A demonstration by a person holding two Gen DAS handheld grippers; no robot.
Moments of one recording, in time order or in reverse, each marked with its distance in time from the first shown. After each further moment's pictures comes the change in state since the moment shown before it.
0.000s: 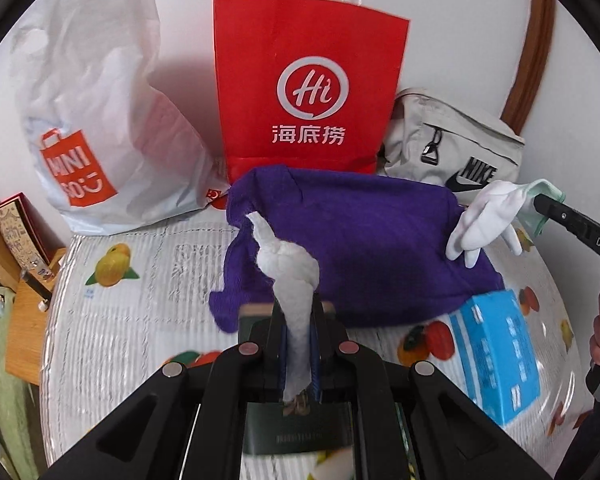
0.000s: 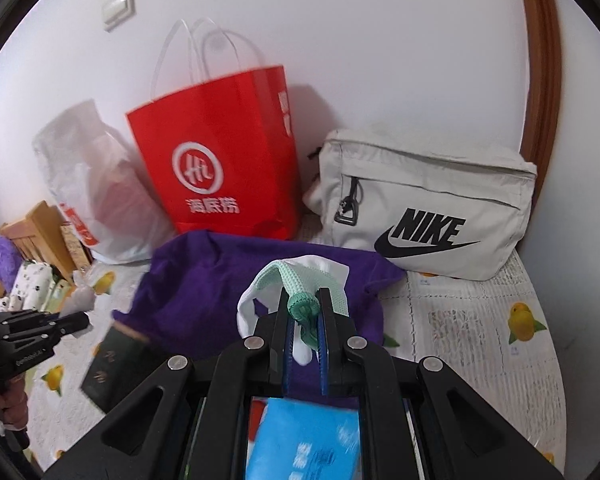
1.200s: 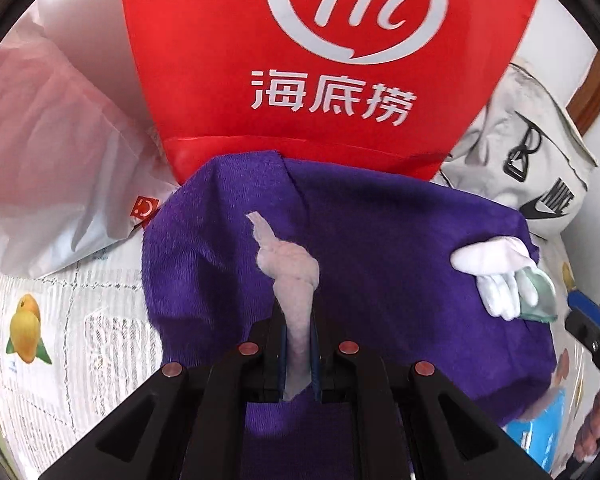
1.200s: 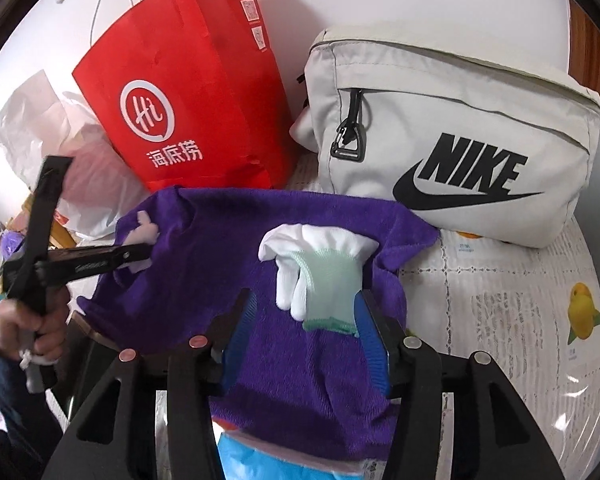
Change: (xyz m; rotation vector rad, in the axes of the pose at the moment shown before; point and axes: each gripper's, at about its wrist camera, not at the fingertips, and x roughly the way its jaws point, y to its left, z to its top) left arm 0.167 -0.008 0.081 -0.064 0.211 -0.022; right arm 0.096 -0.037 -0.002 0.047 0.195 0.096
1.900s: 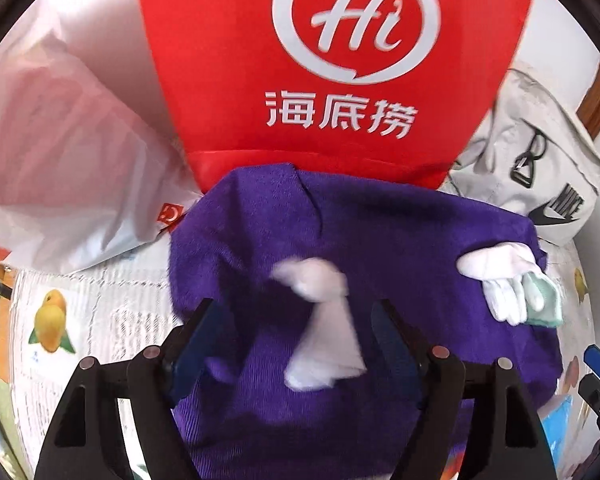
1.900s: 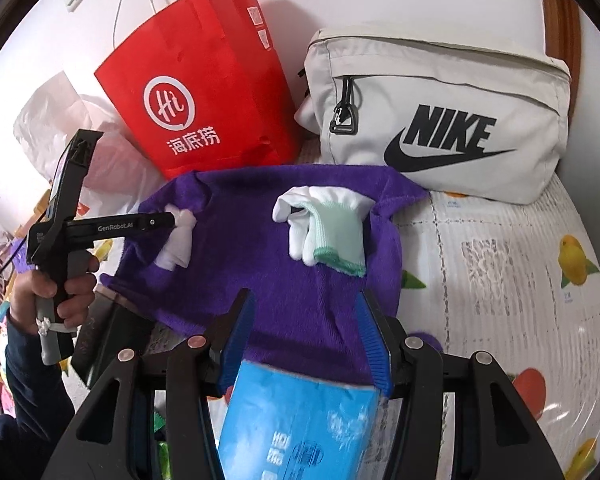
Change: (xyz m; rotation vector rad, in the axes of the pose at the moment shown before) left arm -0.025 -0.016 -0.005 -0.004 -0.049 0.076; right arm -0.038 0.001 -0.040 0.049 -0.004 0.026
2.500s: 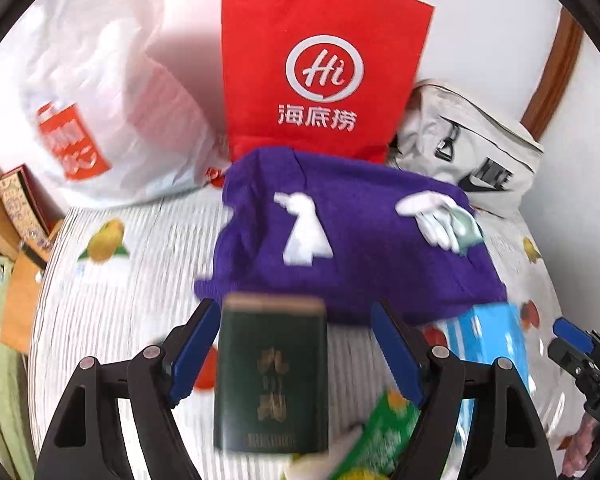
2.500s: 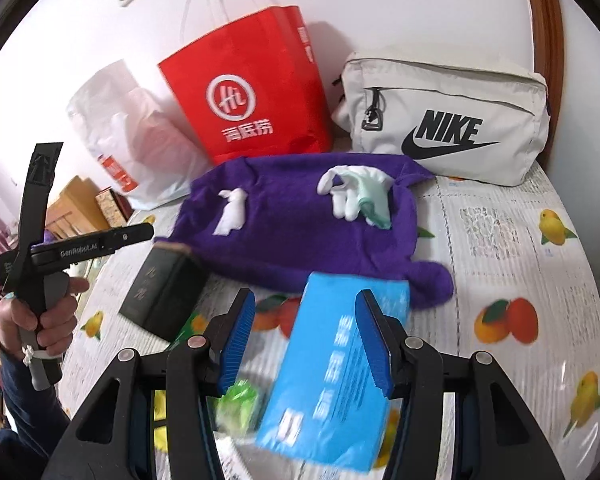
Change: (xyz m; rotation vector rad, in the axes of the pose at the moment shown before) left arm -0.124 0.026 -0.107 -0.016 -0.084 -0.050; right arm -0.080 0.044 -0.060 -0.040 -0.042 0.026
